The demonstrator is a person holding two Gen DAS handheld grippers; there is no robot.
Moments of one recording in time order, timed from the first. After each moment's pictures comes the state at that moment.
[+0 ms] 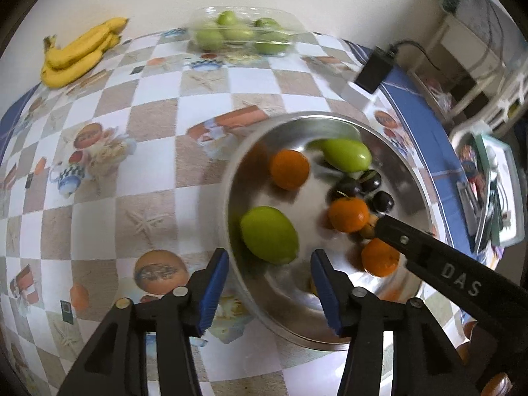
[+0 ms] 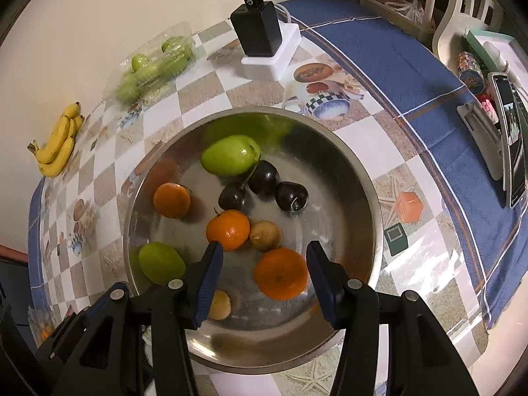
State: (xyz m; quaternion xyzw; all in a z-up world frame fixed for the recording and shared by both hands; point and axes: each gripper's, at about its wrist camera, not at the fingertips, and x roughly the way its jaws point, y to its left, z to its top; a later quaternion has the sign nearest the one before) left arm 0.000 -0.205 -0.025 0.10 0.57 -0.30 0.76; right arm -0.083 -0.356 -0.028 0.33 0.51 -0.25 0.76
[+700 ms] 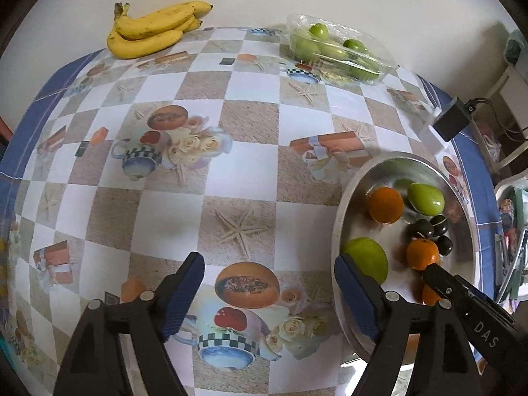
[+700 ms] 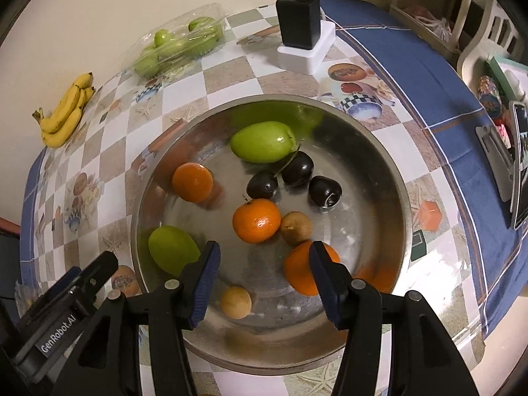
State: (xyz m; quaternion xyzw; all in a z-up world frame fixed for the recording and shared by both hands) left arm 0.040 -0.156 -0.028 0.07 0.57 -0.19 0.80; right arm -0.062 -0.334 -0.031 0.28 0.53 -0.22 0.77
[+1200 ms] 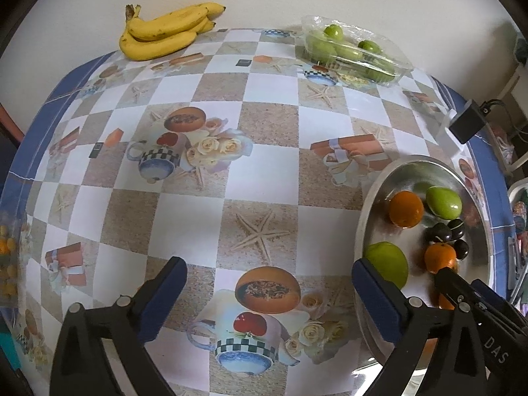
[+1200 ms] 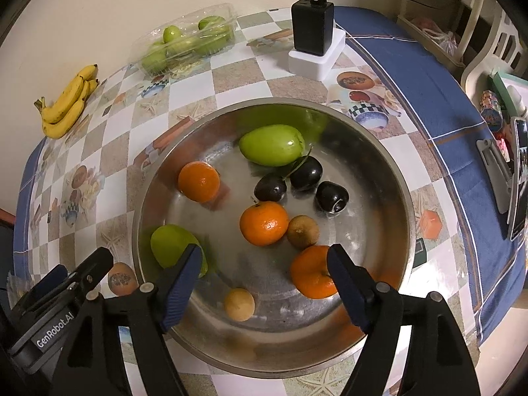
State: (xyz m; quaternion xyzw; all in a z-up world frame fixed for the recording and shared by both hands) left arm 0.045 -0.151 -0.031 0.08 0.56 -0.16 0.81; right arm -0.056 -0.328 -0.029 0.26 0.53 -0.22 0.77
